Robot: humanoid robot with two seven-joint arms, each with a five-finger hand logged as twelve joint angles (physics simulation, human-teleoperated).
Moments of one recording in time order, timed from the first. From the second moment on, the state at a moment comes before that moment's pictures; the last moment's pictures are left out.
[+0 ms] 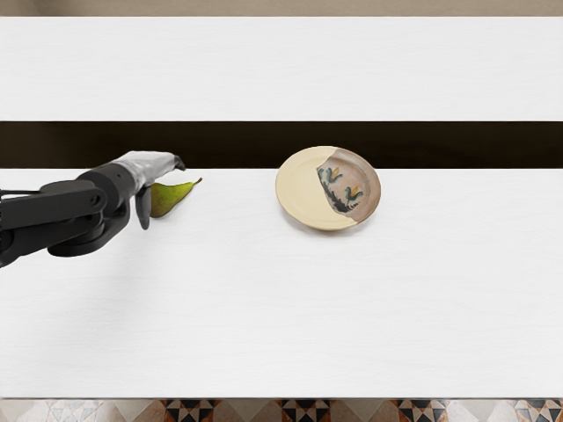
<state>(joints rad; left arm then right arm) -1.23 0.52 0.13 -1.36 1.21 0.07 0.61 -0.10 0.00 -0.05 0.13 -0.13 0.15 -0.34</state>
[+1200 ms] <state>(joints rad) -1.22 0.51 0.16 -1.36 1.23 0.12 0.61 -0.10 0.00 -0.05 0.13 -0.13 0.15 -0.34</state>
